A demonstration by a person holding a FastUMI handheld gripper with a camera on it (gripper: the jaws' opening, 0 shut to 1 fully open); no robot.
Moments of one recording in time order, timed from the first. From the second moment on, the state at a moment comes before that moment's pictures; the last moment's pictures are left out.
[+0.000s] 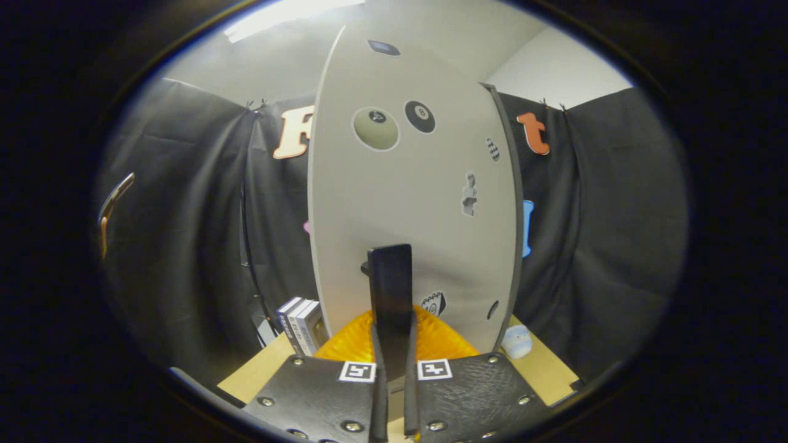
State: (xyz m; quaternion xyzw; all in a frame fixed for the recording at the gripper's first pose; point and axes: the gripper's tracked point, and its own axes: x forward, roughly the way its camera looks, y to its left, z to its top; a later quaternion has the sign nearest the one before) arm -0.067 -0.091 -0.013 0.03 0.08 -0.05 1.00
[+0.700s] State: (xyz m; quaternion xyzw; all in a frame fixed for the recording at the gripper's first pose) arm -0.147 -0.205 -0.005 0.03 0.09 -0.15 0.98
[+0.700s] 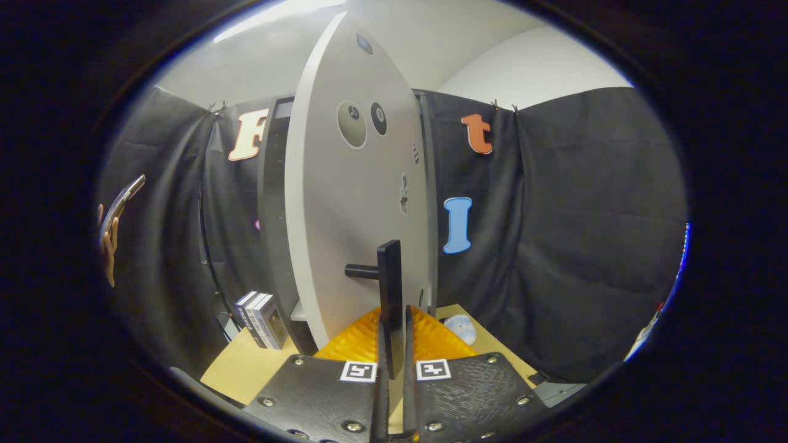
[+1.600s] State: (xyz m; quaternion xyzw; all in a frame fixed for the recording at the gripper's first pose) arm -0.228 -0.305 -0.015 0.02 0.10 -0.23 0.97
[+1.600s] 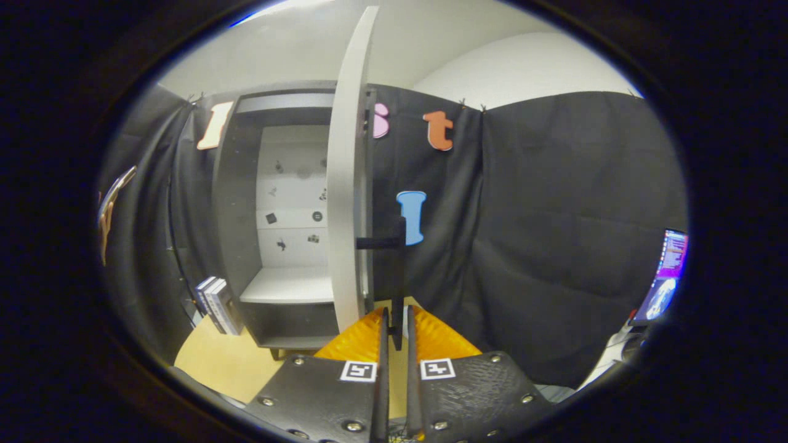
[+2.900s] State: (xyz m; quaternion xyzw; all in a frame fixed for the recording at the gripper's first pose) arm -0.154 -0.171 -0.182 0.04 0.21 -0.08 0.97
